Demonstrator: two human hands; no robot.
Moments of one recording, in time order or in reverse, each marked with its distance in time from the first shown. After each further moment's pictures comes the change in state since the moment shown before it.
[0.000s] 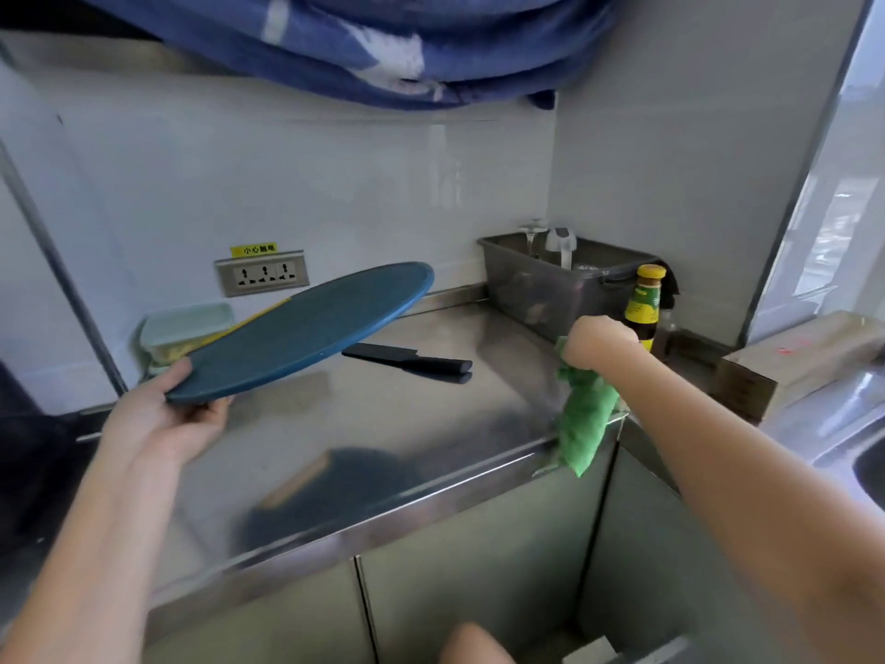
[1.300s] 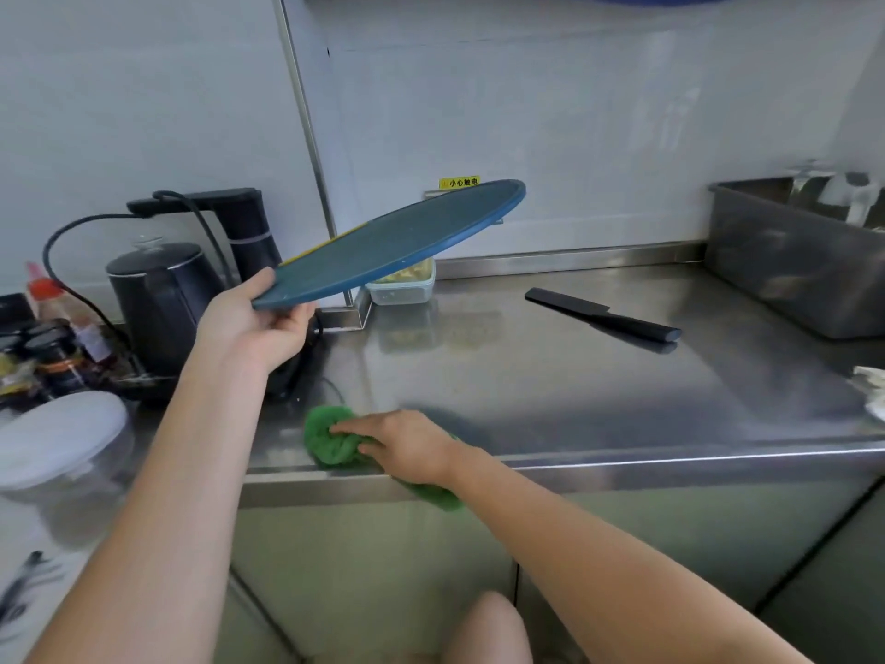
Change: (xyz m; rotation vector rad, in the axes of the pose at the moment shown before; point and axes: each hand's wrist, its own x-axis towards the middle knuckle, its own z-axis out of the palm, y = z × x) left_hand -0.050 0.101 -0.057 -0.179 0.075 0.188; right_hand -0.202 -0.332 0.118 0.562 -0.261 -1.392
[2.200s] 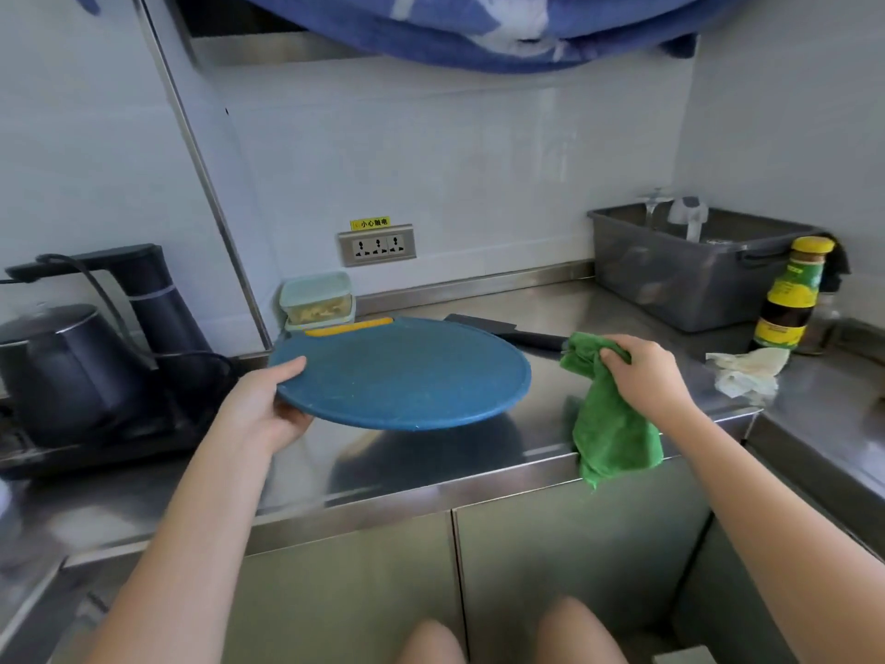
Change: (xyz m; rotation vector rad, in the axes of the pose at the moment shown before) left_hand -0.002 -0.093 -0.004 0.486 -0.017 -0.087; right_hand -0.233 0.131 -0.177 0.007 0.844 0.791
